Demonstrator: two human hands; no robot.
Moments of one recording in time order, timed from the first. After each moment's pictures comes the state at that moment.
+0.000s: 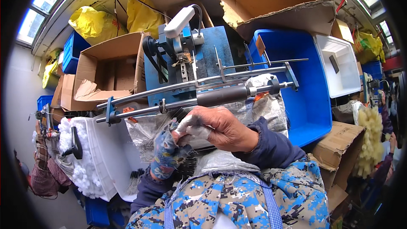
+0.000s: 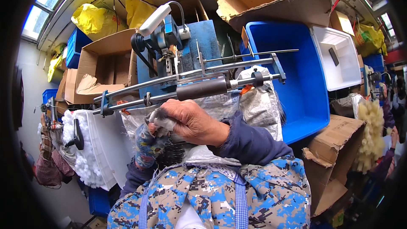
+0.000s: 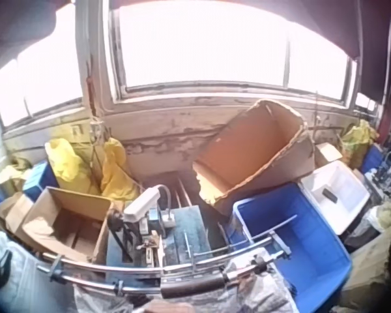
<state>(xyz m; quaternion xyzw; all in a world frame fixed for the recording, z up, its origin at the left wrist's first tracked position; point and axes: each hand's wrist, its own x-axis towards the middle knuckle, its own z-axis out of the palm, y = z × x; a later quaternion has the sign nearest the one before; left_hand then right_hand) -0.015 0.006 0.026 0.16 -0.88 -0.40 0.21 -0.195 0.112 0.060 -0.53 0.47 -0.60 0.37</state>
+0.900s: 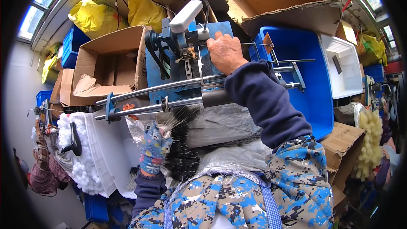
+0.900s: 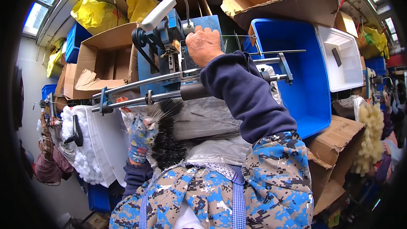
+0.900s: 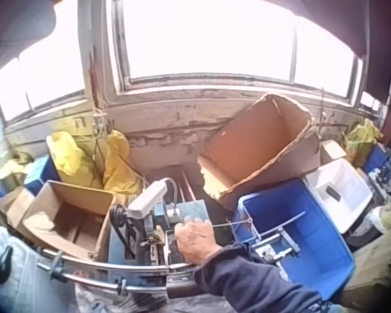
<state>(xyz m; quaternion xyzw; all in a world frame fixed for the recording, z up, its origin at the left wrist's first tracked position) 0.031 -0.029 -0.012 0.25 -0.94 -0.22 0.08 -0.295 0.018 -0.004 -0.53 0.84 -0.10 -0.04</state>
